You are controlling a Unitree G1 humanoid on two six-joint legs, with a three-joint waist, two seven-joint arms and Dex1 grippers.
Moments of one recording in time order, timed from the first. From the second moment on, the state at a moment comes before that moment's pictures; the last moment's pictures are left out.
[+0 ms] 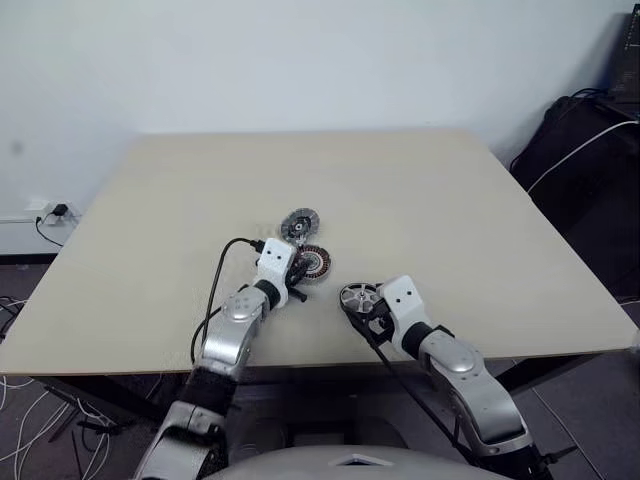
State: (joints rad) left arm -0.30 0.03 -0.17 0.35 -0.04 0.17 -0.32; right arm 0.15 -0.30 0.20 -0.34 0.05 0.49 0.36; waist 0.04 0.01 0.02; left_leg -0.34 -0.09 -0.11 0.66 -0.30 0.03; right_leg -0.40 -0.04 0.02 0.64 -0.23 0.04
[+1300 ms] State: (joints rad) left arm -0.08 0.06 -0.16 0.15 -0.03 0.12 -0.36; right arm 0.06 -0.24 0.20 -0.32 0.06 0.53 0.34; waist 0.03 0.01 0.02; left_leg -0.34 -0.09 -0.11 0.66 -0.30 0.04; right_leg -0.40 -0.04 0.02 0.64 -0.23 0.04
